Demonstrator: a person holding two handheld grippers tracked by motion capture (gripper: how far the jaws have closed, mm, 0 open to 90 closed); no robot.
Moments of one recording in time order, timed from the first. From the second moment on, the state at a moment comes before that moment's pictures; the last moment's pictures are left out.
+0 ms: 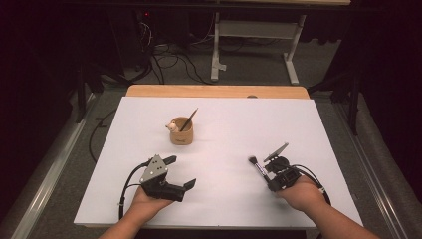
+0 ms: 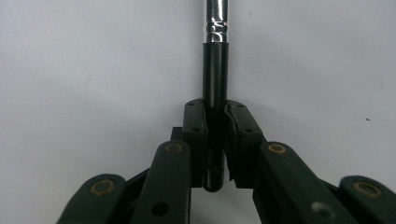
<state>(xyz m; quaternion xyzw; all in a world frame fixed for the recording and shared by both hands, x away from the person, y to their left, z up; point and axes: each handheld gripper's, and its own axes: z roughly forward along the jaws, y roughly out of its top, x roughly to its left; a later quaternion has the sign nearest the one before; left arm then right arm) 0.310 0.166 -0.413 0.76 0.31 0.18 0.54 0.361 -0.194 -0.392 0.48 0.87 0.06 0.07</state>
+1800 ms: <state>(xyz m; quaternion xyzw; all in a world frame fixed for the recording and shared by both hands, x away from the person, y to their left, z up) 0.315 0.174 -0.416 0.75 0.34 0.17 0.54 0.381 -0.207 -0.387 0.51 0.82 0.20 0.16</state>
